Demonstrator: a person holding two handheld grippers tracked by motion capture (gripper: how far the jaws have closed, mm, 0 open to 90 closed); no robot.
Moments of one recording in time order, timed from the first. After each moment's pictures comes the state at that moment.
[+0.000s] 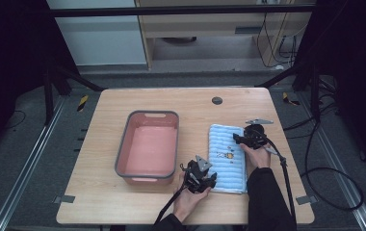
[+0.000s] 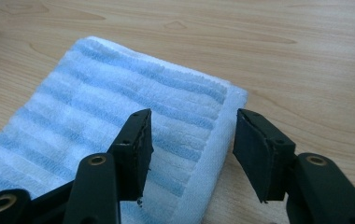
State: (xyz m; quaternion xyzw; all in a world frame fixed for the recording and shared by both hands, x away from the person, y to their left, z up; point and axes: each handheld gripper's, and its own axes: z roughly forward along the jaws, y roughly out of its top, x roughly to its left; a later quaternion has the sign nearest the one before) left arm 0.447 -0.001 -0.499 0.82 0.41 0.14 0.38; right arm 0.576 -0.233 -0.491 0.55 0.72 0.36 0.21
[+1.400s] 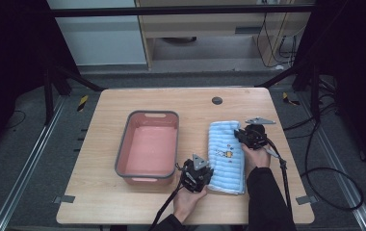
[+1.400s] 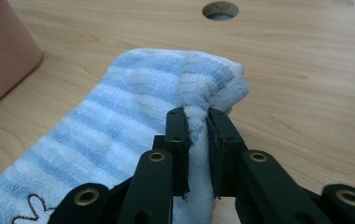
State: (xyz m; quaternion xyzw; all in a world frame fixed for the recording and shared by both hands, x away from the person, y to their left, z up) left arm 0.439 0.012 -0.475 0.80 0.41 0.12 0.43; right arm 0.555 -0.223 -0.460 0.52 0.72 0.40 0.23
